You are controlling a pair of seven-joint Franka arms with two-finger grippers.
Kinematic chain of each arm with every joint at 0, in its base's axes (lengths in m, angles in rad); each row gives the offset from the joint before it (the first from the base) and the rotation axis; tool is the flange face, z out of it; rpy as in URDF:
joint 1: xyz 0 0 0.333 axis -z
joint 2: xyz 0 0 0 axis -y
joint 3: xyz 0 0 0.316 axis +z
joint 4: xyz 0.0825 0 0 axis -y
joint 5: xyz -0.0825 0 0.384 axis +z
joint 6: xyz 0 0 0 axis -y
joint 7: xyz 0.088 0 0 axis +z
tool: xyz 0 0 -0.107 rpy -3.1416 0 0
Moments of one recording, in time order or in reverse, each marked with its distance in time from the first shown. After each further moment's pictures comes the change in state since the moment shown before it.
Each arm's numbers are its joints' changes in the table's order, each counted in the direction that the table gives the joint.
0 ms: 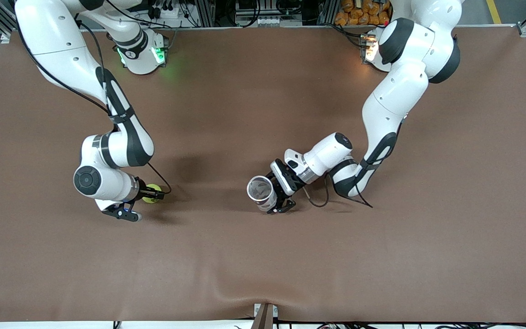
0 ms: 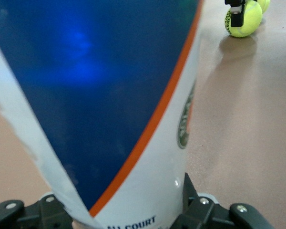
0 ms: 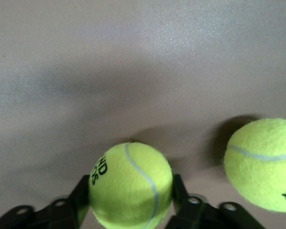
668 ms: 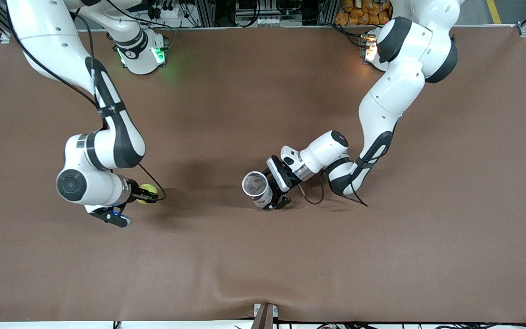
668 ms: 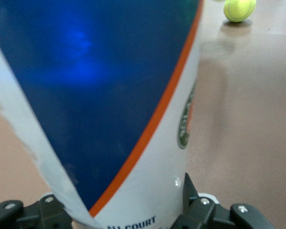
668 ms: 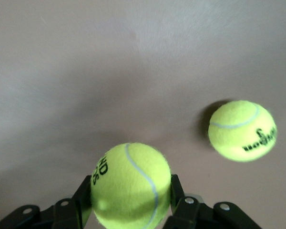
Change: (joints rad) left arm 0.022 0.000 -0.004 -0.003 0.001 0.000 0.000; right arm -0.001 0.035 0.001 0.193 0.002 -0.251 -0.188
